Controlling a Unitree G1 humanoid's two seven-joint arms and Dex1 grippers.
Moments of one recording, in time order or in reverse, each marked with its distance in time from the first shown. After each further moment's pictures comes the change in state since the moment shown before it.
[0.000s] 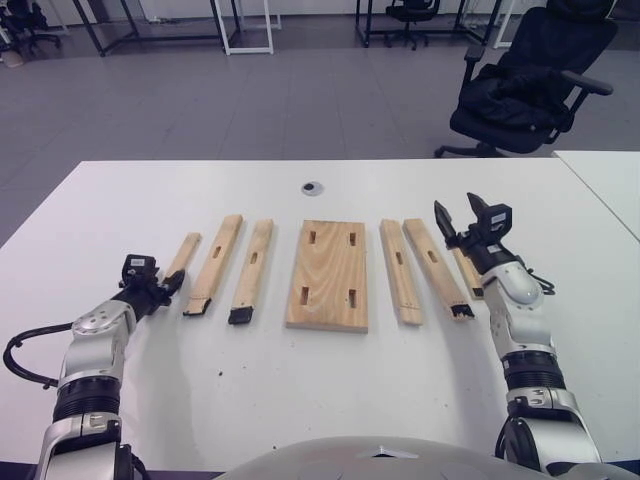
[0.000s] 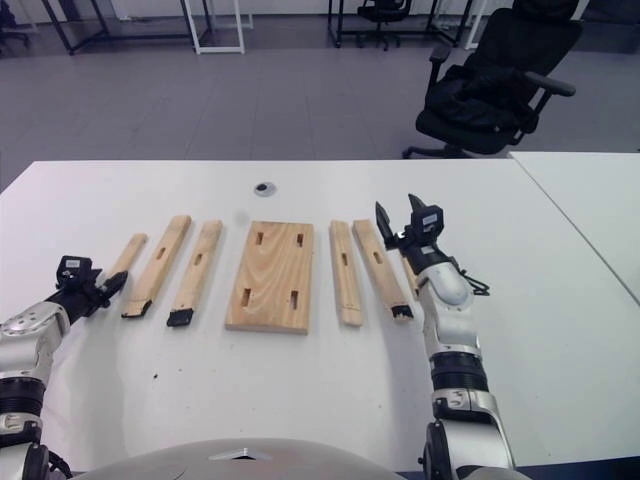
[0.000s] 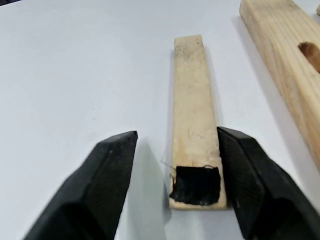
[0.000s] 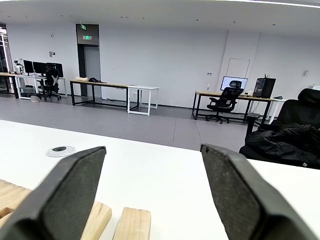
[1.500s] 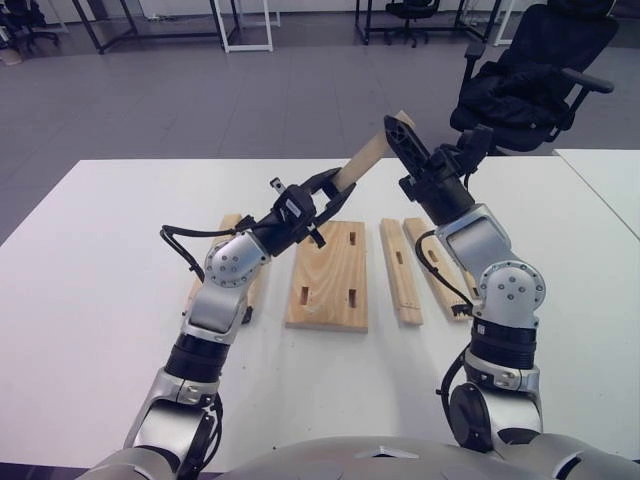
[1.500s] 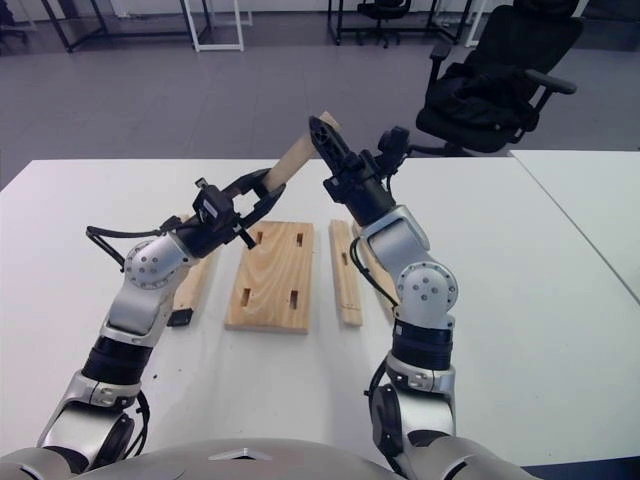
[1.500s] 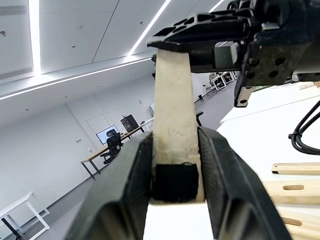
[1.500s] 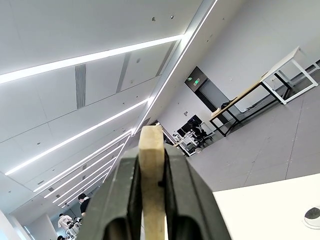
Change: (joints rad) left arm -0.215 -0.308 -0.454 -0.533 0.106 -0.435 -0.083; right arm -0.189 0.255 -0.075 -0.566 0.927 0.844 -0.204
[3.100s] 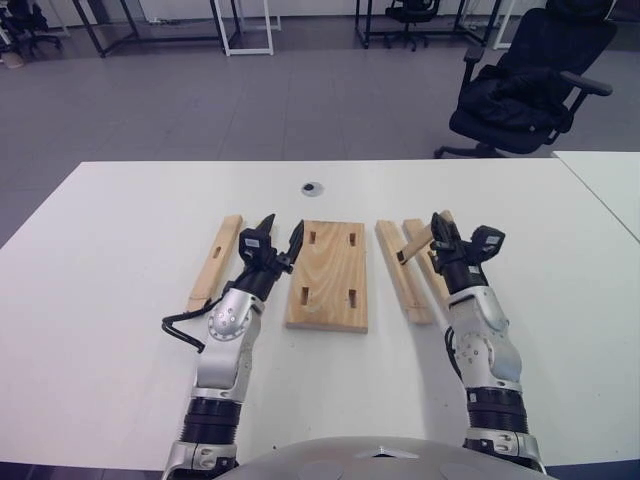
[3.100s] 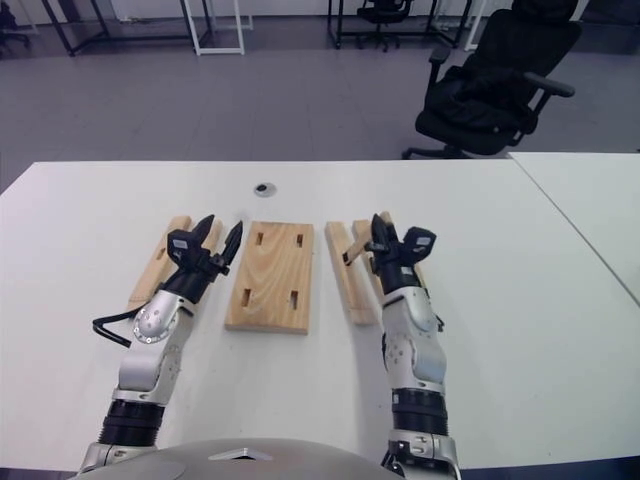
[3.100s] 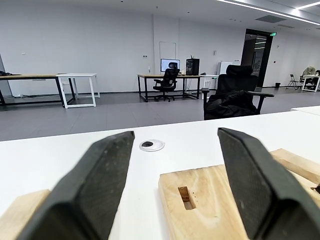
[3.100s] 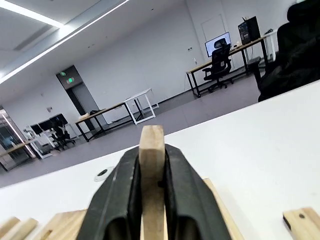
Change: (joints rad) left arm 0.316 -0.208 0.132 0.002 -0.069 0.139 0.307; right arm 0.379 0.013 0.109 0.211 -0.778 -0.600 0.023
